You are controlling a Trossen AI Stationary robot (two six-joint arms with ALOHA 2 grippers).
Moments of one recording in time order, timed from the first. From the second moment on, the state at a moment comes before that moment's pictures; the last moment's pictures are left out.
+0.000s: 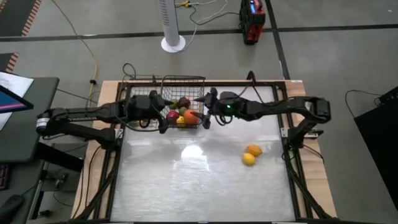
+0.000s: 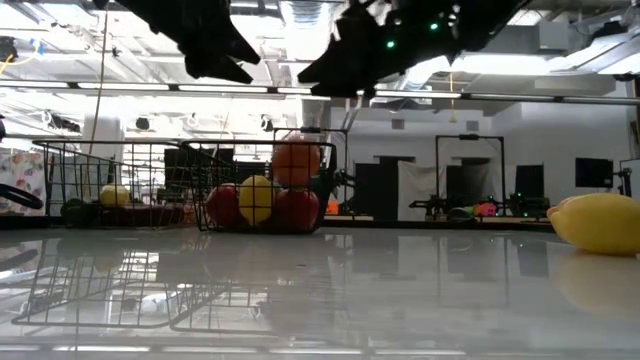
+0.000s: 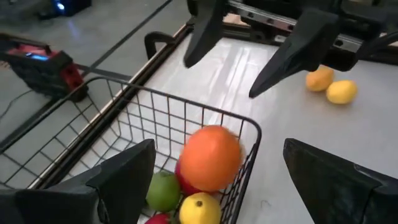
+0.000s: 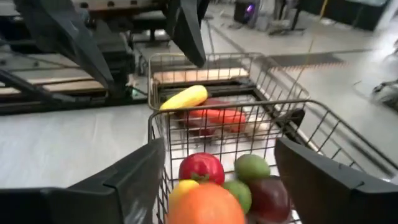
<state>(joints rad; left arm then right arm) 0.19 1.01 0.81 -0.26 -0.18 -0.08 -0.19 1.62 1.03 0.36 0.07 -0.04</state>
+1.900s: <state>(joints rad) 0.06 1.02 0.81 -0.28 -0.20 -0.20 0.27 1.18 0.58 -0.73 0.14 0.63</state>
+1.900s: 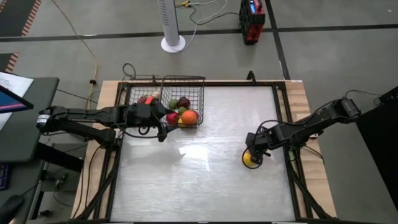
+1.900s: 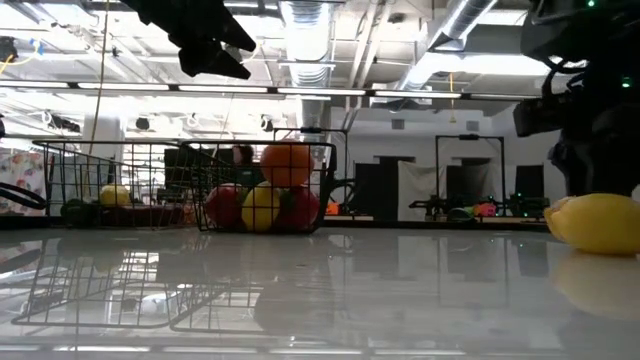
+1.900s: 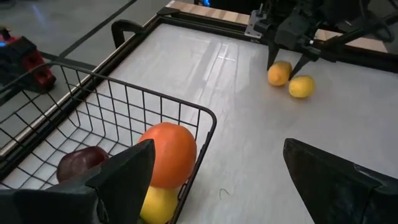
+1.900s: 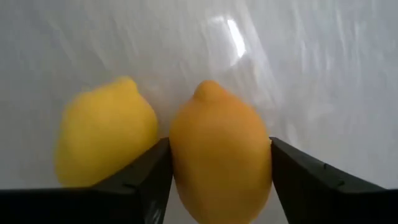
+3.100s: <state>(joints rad) 0.05 0.82 0.58 0.07 -0.23 0.03 -0.32 1.78 1.35 -0.08 -0.06 -0.21</state>
